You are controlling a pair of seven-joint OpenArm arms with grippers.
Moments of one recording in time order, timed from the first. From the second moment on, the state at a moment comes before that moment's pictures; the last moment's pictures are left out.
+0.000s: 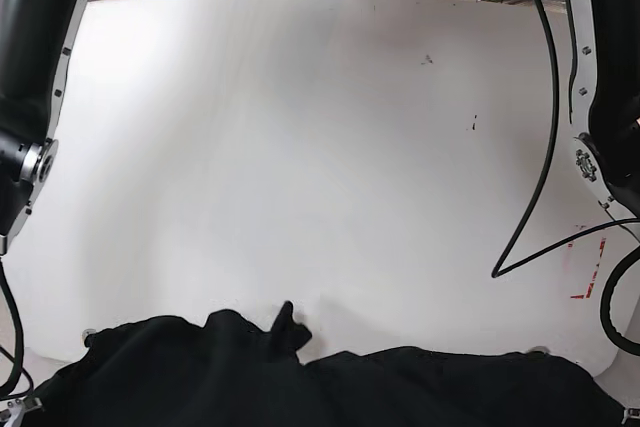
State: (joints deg) left arm -61.3 -23.6 -17.4 91.2 -9.7 -40.2 57.0; right arm 67.6 32.7 0.2 93.2 13.5 41.5 -75.7
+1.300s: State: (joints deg) left arm -4.4 -19.8 -31.5 102.9 -9.1 -43.7 59.3; right arm -3.7 10.3 31.1 111.8 11.8 41.3 -74.4
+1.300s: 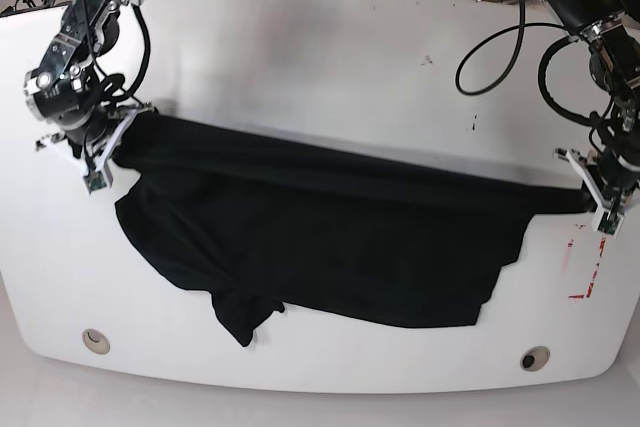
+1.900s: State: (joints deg) left arm 3.6 -20.5 -29.5 101.1 -7.8 -43.2 56.2; right arm -14.5 8.8 30.9 111.7 11.3 41.4 -71.0
